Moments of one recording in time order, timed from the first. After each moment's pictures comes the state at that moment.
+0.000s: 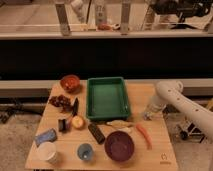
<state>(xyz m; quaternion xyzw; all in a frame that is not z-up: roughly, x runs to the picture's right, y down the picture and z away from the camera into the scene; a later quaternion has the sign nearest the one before) 0.291 0.138 0.890 -0.29 -0.09 -0.05 0.95</state>
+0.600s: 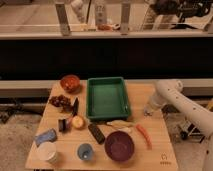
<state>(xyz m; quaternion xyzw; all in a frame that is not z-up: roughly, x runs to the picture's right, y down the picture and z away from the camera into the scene) 0.285 0.125 0.911 -0.26 -0.09 -0.08 0.96</state>
